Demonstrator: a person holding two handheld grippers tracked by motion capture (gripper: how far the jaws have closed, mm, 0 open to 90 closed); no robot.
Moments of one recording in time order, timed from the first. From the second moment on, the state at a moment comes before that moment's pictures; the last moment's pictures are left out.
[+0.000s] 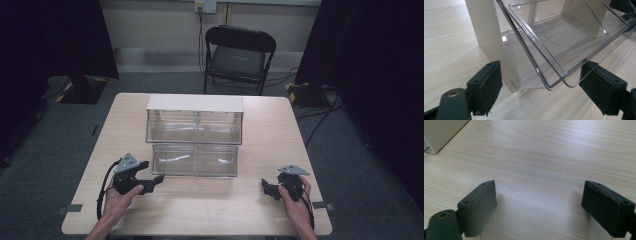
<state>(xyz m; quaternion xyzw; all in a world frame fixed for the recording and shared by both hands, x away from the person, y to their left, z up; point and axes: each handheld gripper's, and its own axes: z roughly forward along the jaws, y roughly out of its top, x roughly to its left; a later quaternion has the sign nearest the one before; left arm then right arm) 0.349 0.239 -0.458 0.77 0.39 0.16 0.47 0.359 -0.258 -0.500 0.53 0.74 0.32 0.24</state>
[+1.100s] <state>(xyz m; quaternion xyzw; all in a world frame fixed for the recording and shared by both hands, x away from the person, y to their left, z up) 0.349 0.238 -0.449 0.77 0.39 0.16 0.48 0.359 -0.258 -0.500 0.53 0.74 0.32 0.24</state>
